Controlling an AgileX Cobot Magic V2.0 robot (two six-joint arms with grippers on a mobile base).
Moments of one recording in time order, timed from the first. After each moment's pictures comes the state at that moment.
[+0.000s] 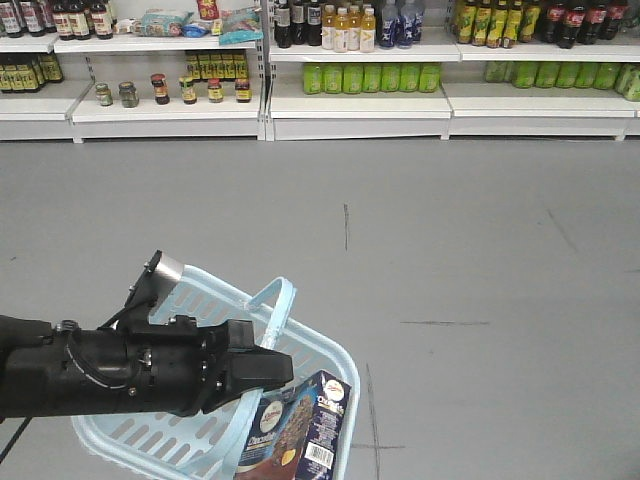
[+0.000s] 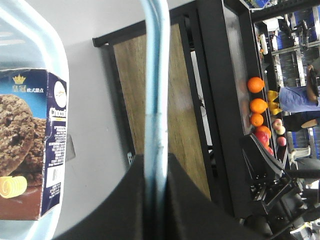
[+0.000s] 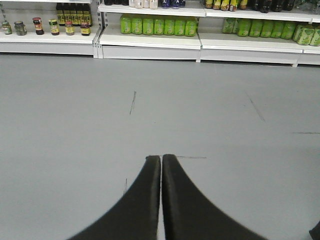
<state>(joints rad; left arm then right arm) -0.40 1.43 -0.64 -1.68 0.72 0.84 0.01 -0.02 0.03 -0.10 0.39 0.03</state>
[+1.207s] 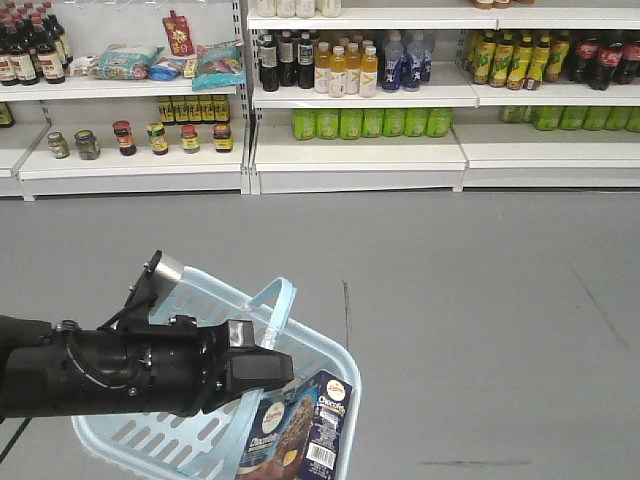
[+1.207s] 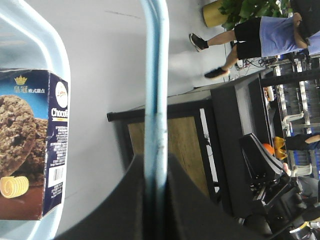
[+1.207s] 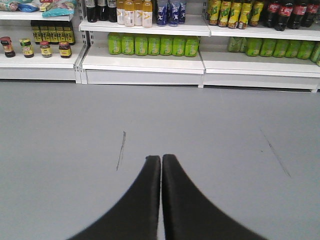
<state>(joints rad) -0.40 1.43 -0.64 -1.68 0.72 0.84 0.01 -0.02 0.03 -0.10 0.39 0.03</state>
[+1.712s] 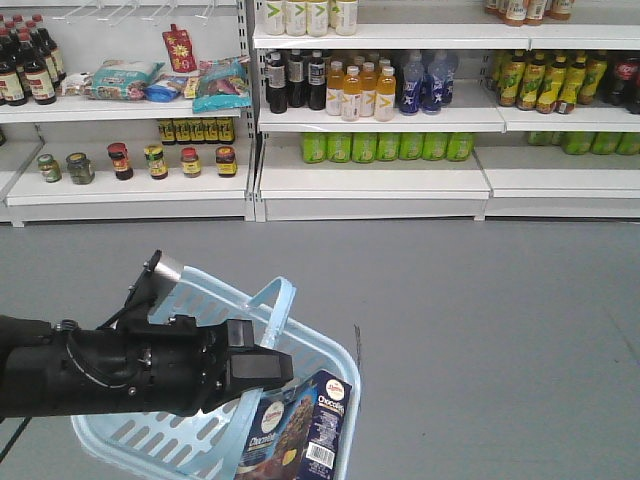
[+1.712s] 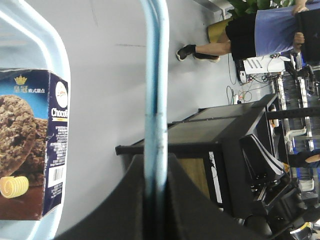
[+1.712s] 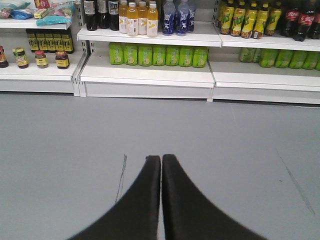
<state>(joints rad) -0.40 1.43 -0.64 -1.68 0.72 0.84 0.01 -0.02 0.03 -0.10 0.39 0.03</state>
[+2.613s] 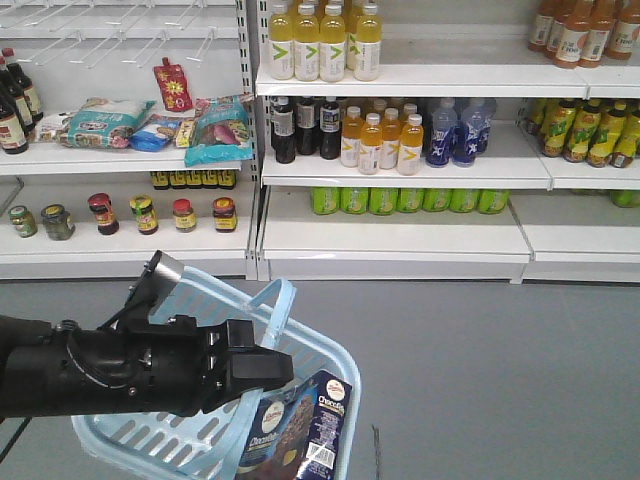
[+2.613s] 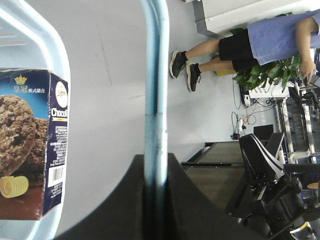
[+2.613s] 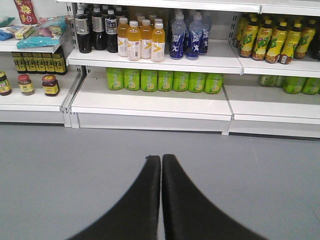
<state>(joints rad) -0.40 1.43 -0.64 -1.68 0.72 0.84 0.01 -0.02 0.03 -0.10 0.39 0.03</state>
